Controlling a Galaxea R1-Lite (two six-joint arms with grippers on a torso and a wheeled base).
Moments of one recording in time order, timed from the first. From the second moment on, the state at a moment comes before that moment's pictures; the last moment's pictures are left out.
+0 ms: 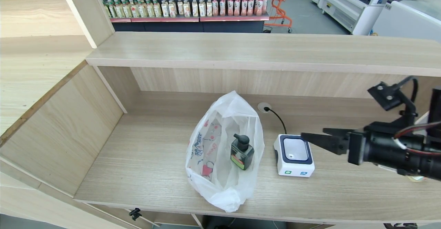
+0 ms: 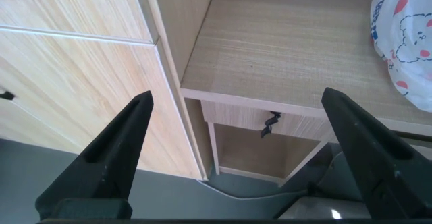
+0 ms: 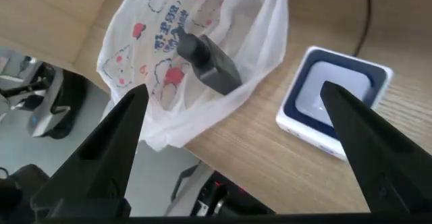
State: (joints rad) left arm 0.00 0.00 0.00 0.05 0.13 0.00; right arm 0.33 1.36 -0.60 -0.48 0.32 0.16
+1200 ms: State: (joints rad) left arm 0.00 0.00 0.00 0.05 0.13 0.00; right arm 0.12 1.16 -0.42 -0.45 0.17 0.12
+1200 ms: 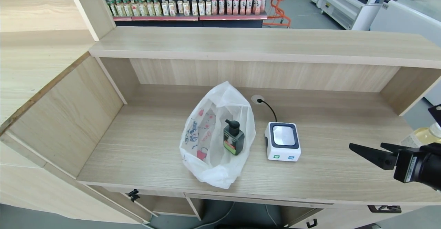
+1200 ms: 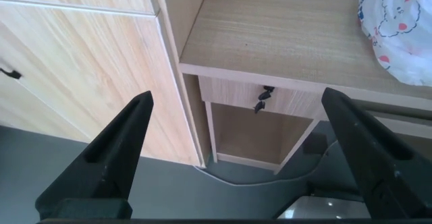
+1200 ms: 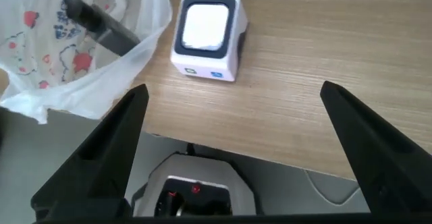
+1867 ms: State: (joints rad) left arm 0.00 0.00 0.00 0.05 0.13 0.00; right arm 0.10 1.14 -0.37 -0.31 -0.06 0.09
